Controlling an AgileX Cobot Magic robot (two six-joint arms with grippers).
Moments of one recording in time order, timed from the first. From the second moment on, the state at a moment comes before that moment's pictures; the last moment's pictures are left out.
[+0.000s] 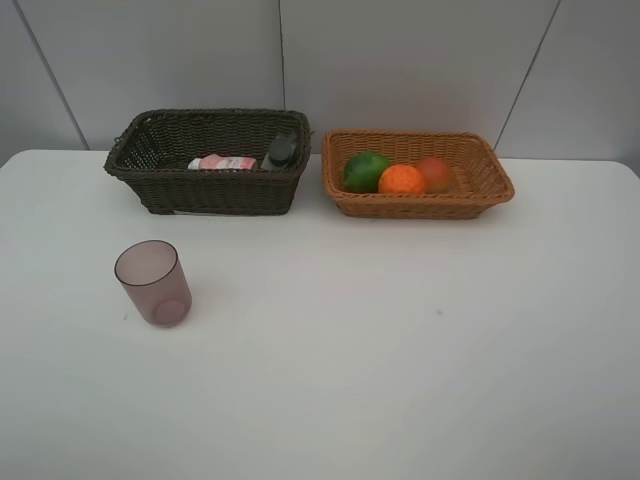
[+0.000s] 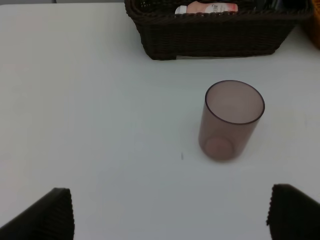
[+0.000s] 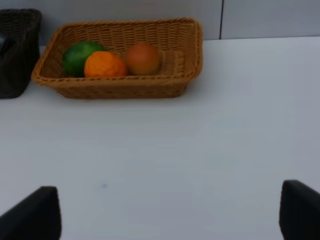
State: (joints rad) left arm -0.06 -0.01 -0.50 0.01 1.06 -0.07; right arm 0.09 0.00 -0.53 -0.06 1.06 0.11
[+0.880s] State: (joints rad) left arm -0.06 -0.01 -0.50 0.01 1.06 -0.07; right arm 0.00 0.00 -0.53 -0.08 1.06 0.11
